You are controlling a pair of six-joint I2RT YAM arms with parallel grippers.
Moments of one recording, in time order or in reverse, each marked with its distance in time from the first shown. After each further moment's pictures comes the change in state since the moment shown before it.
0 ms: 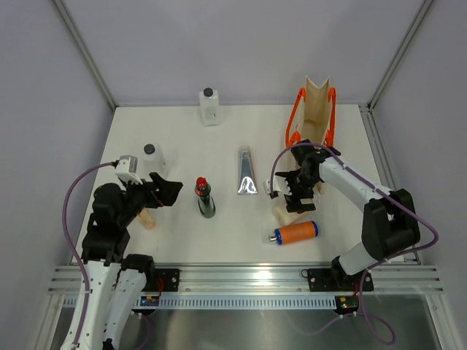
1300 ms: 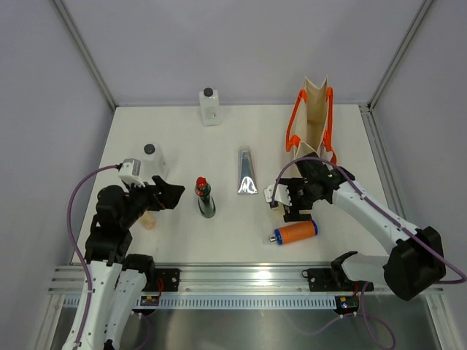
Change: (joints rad) left arm 0.000 -0.018 -0.071 0.016 0.021 -0.003; right arm 0.106 -0.257 -0.181 0.126 -0.013 0.152
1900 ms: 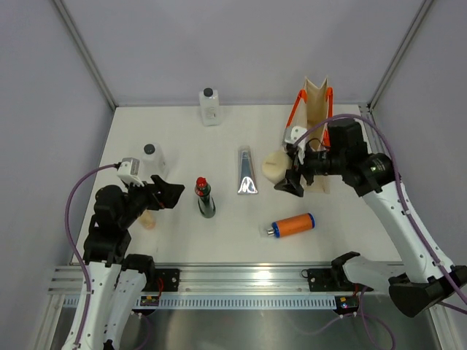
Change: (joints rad) left arm 0.000 0.000 0.020 -0.001 0.012 -0.004; right arm -0.040 -0.169 0.389 -0.015 -0.313 0.622
